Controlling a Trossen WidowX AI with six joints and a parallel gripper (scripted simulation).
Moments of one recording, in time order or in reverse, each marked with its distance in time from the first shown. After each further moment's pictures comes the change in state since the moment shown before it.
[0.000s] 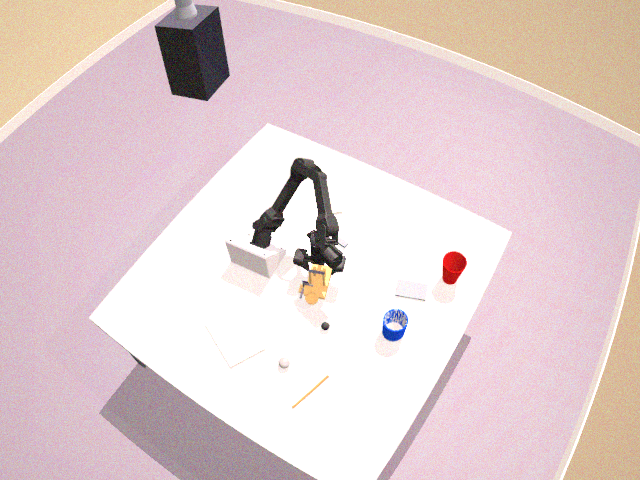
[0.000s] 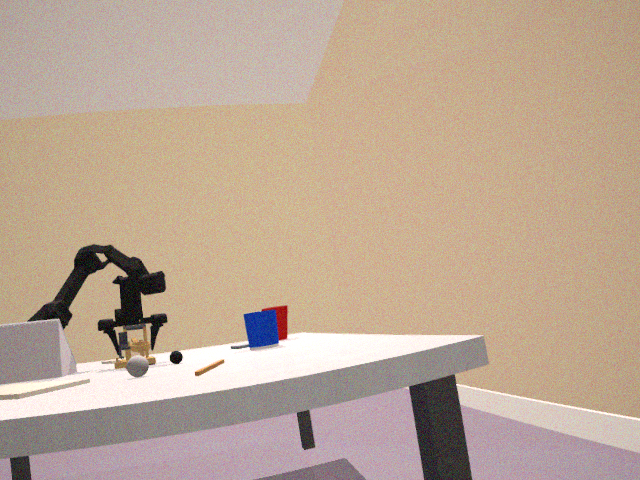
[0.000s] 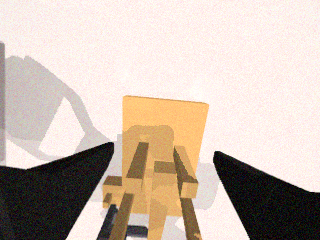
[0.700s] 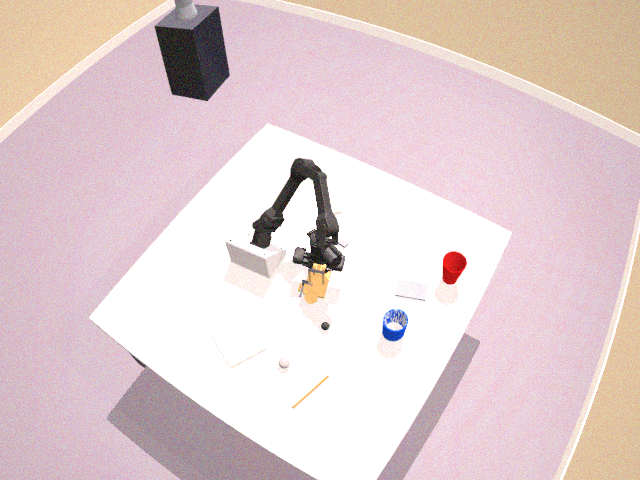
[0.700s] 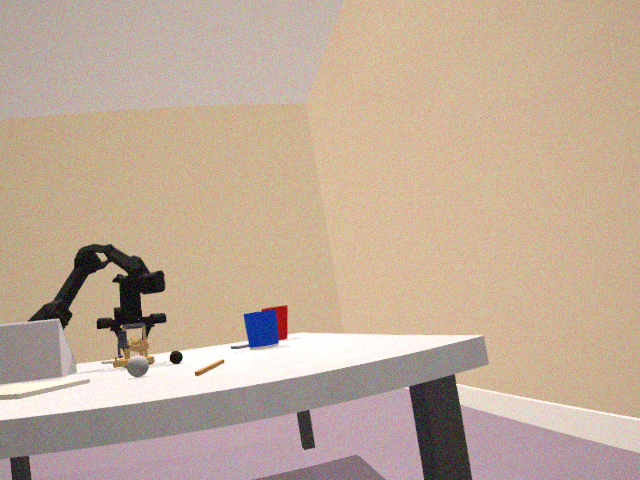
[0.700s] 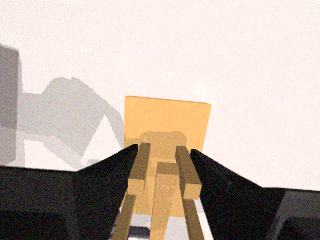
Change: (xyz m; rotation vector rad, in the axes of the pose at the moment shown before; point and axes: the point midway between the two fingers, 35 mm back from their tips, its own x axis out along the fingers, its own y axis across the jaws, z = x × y) arm -0.004 0.002 0.002 0.003 -0.012 0.015
